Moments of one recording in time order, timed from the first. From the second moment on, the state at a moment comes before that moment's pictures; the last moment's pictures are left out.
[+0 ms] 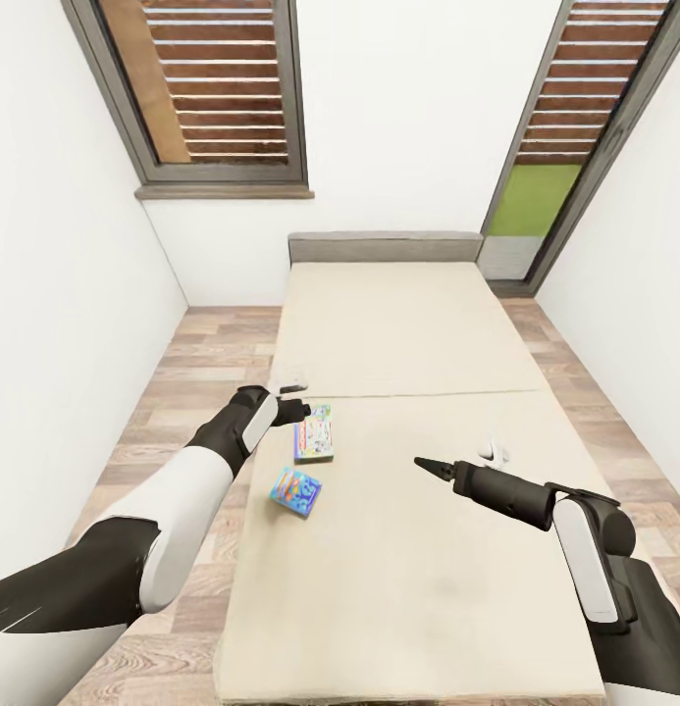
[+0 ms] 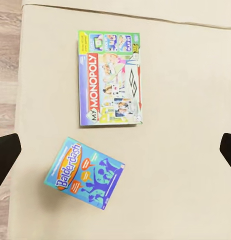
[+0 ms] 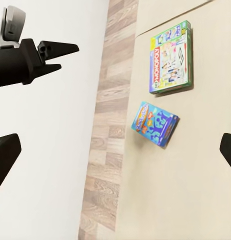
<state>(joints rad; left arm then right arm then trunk) -1.17 -0.17 -0.03 -0.45 0.23 0.62 0.18 -0.44 -0.10 -0.17 -1.56 -0.49 1.03 0.52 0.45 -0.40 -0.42</state>
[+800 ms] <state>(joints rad) -1.17 -0.17 -0.04 -0.45 0.22 0.62 0.18 -0.44 -0.10 -0.17 -1.56 -0.49 1.03 0.52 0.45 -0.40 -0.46</state>
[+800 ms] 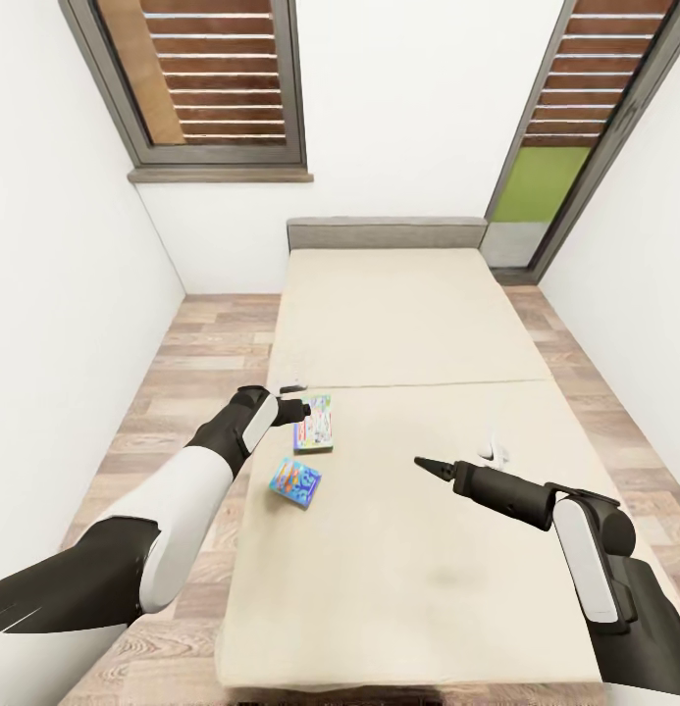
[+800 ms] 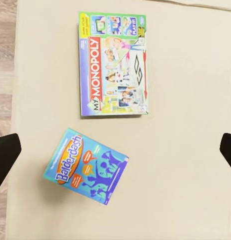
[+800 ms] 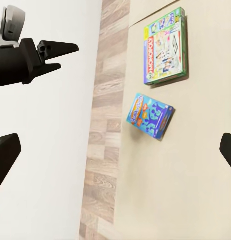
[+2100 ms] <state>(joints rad) -1.17 -0.17 -0.04 -0.45 0.22 0.62 0.18 -0.44 -0.10 -0.17 -1.56 -0.49 1.04 0.52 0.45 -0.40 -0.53</state>
